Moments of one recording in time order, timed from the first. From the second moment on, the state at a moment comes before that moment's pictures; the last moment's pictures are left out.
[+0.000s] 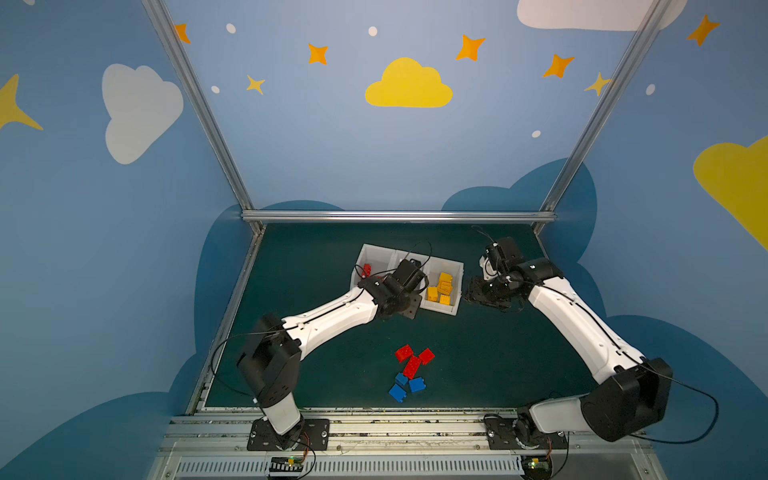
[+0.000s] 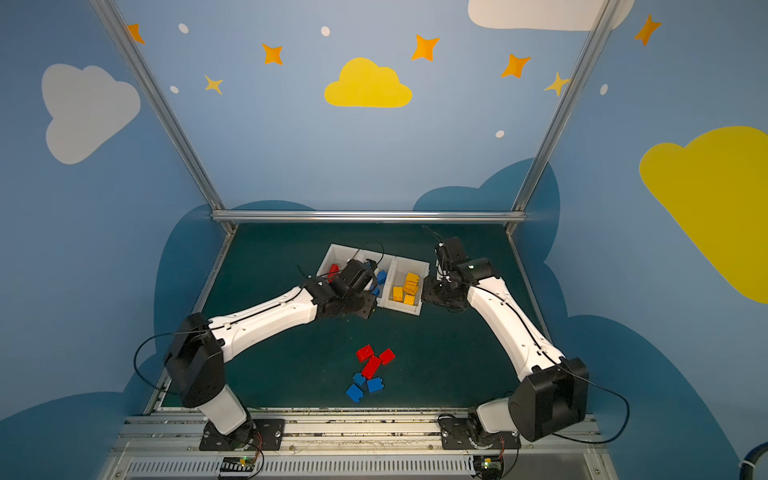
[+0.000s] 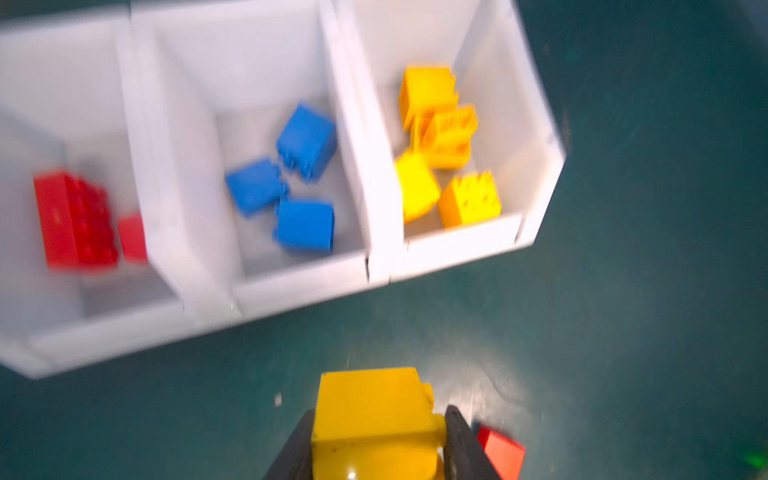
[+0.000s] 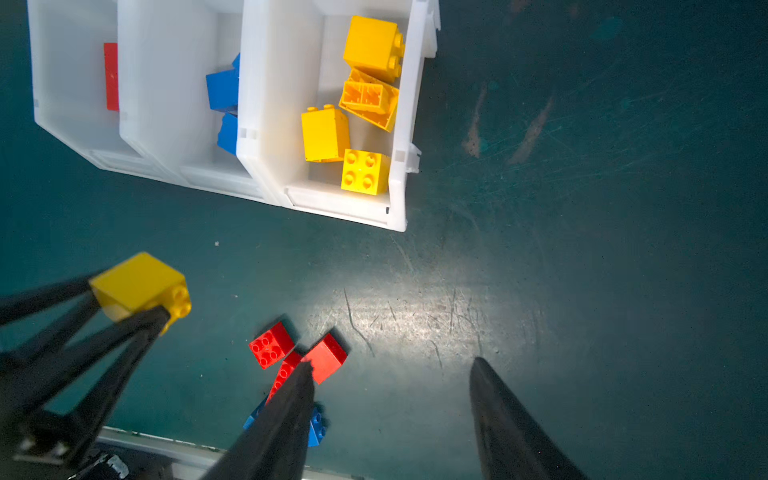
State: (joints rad) left arm -0.81 1.75 1.42 -0.61 -0.11 -0.30; right arm 0.37 1.38 1.29 -1.06 -0.10 0.46
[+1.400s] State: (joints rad) left arm -0.73 2.07 1.87 -0.67 -0.03 -0.17; right arm 0.32 1.05 0.99 -0.95 -0.05 0.40
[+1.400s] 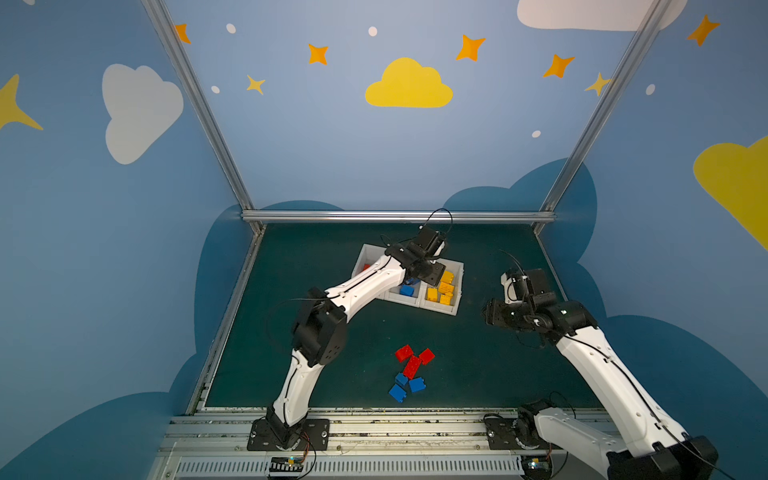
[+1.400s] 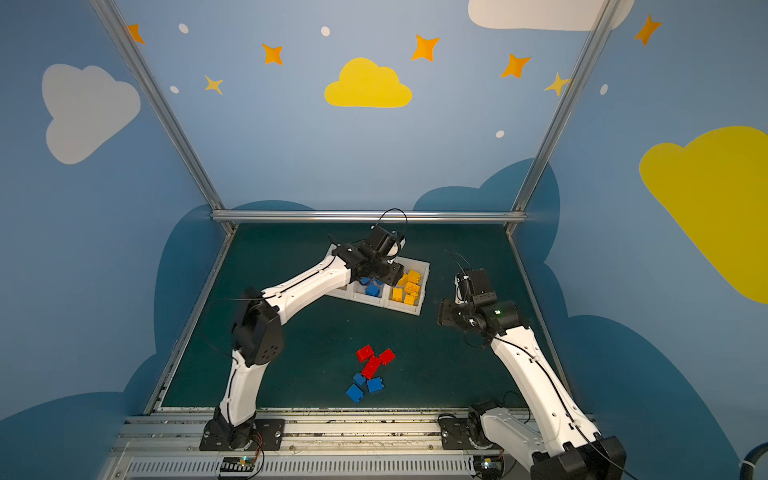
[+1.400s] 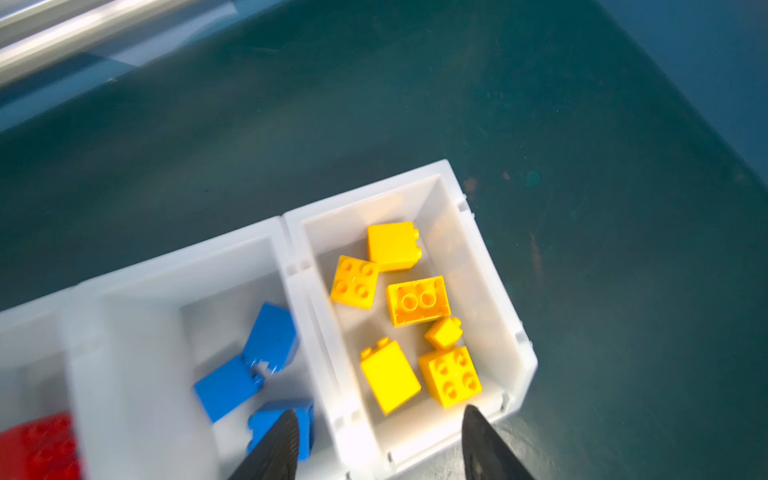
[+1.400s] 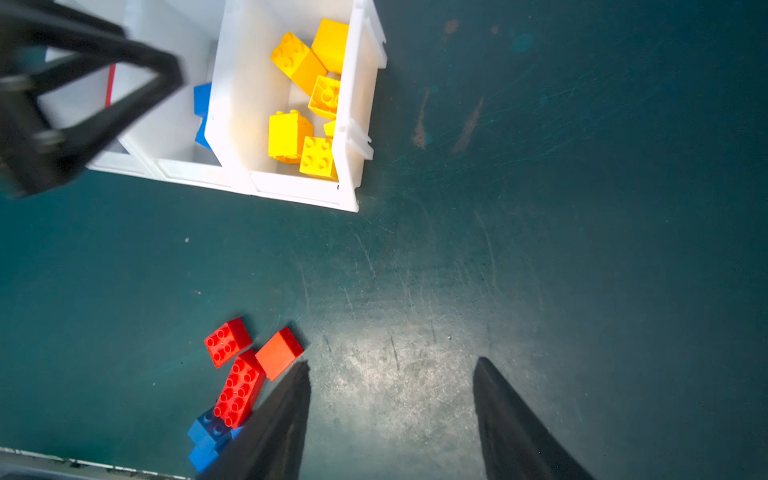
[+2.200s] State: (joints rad) left arm -0.60 0.99 0.75 -0.59 -0.21 -0.51; right arm 0.67 1.61 1.19 -0.98 -0.14 0.39
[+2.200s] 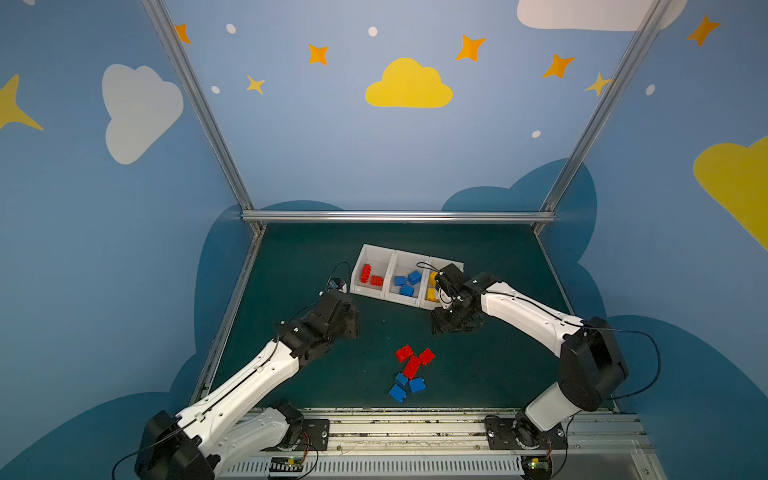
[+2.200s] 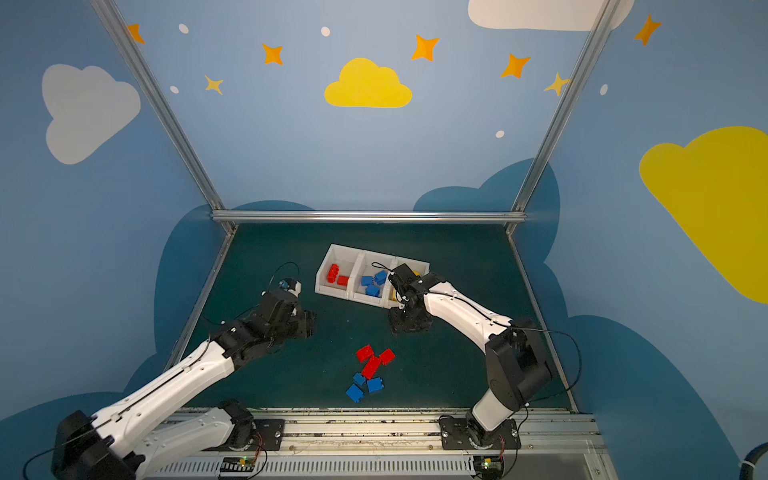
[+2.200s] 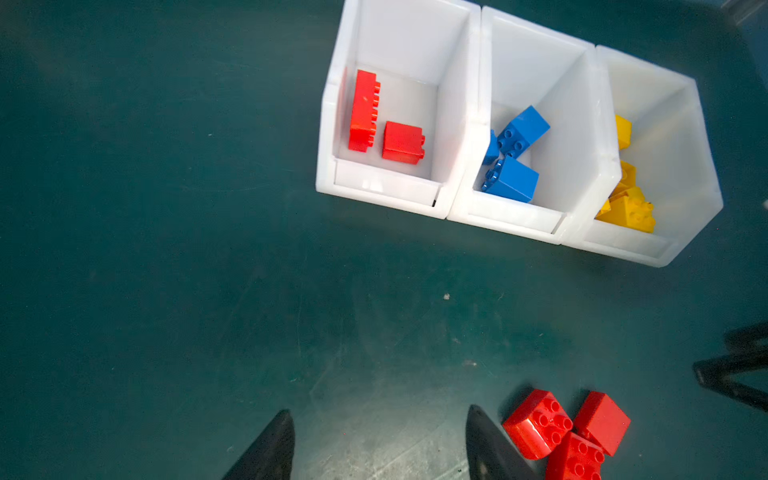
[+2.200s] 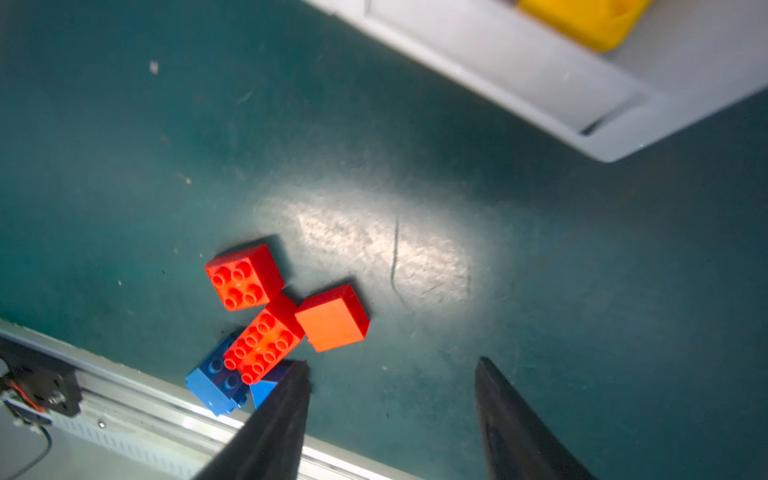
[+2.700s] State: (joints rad) left arm -0.60 0.74 0.59 -0.64 -0.26 -0.61; right arm 0.82 1.73 1.28 -1.05 -0.10 0.20
